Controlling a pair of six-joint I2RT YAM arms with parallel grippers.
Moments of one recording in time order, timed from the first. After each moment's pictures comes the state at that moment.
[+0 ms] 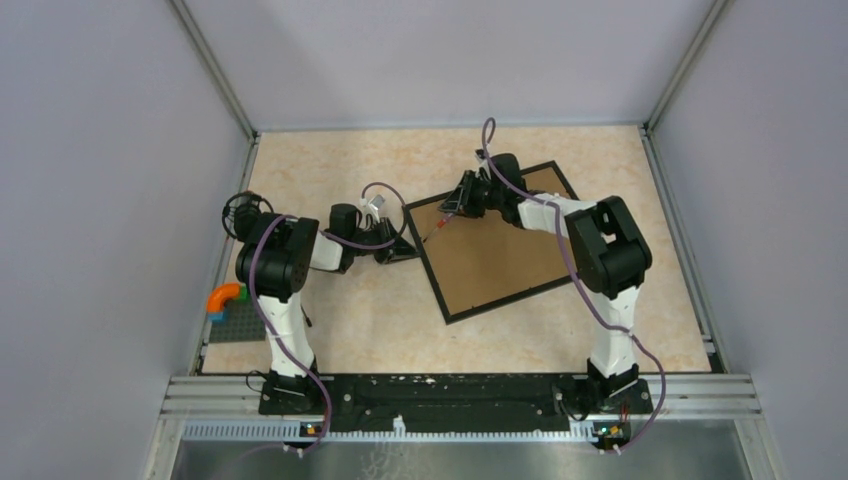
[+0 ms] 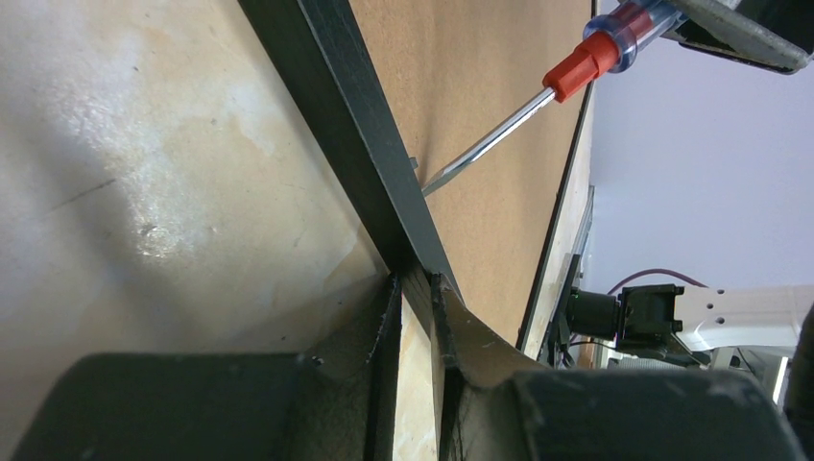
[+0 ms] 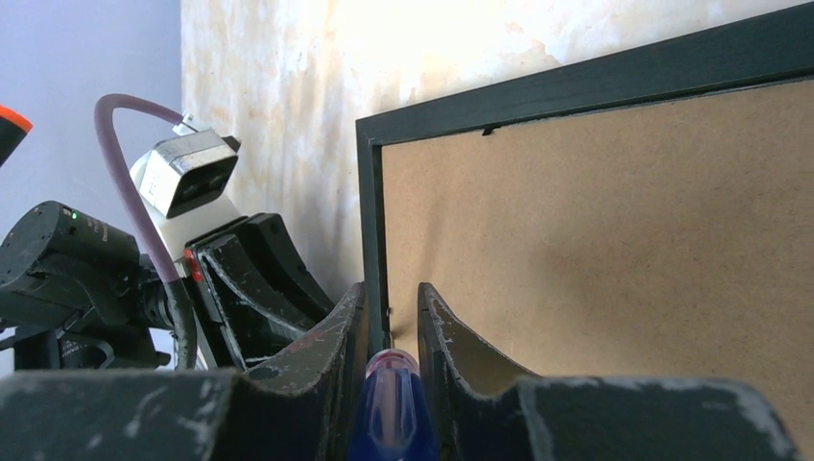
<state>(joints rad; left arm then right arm) -0.20 2.00 0.76 0.62 0.90 -0.74 0.44 2.04 1.28 0.20 -0.47 0.73</state>
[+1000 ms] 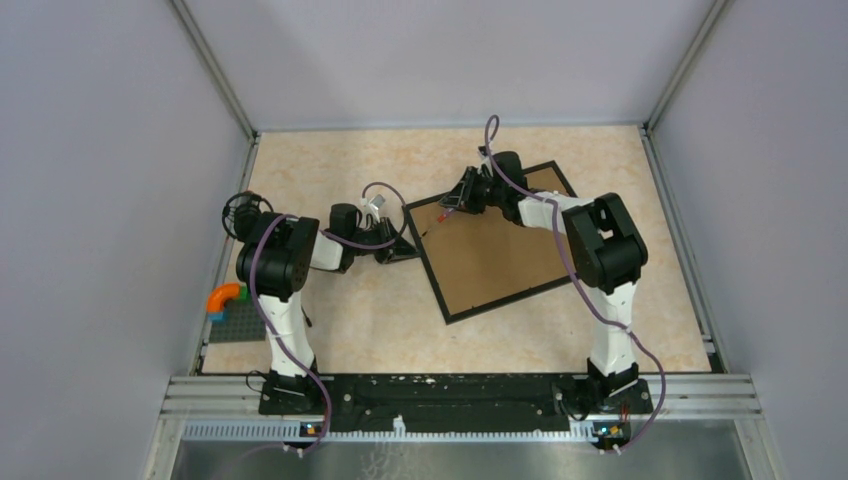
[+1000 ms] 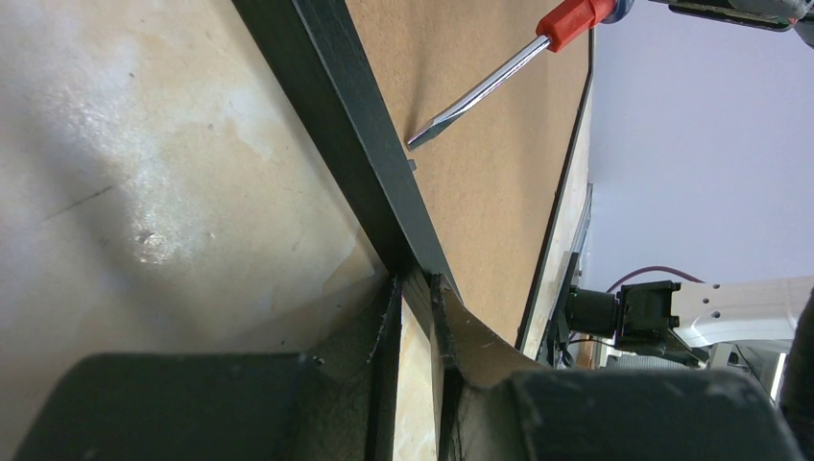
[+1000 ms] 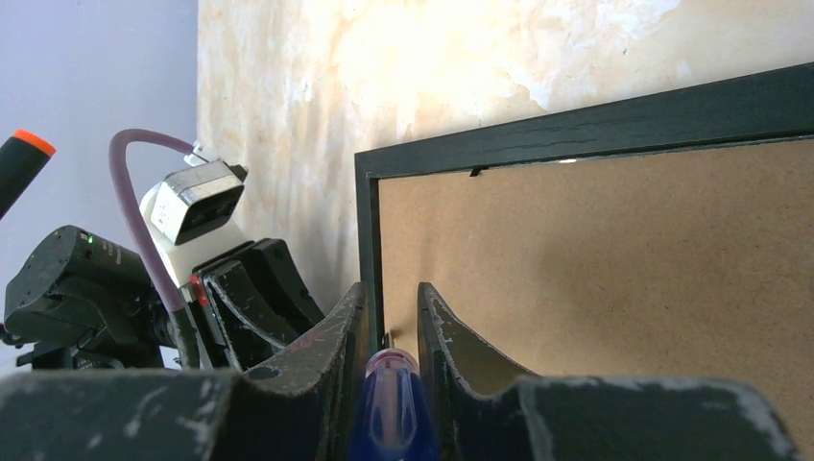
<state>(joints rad) -0.20 2.01 0.77 0.63 0.91 -0.74 0.43 2.09 1.31 0.25 -0.49 0.76</state>
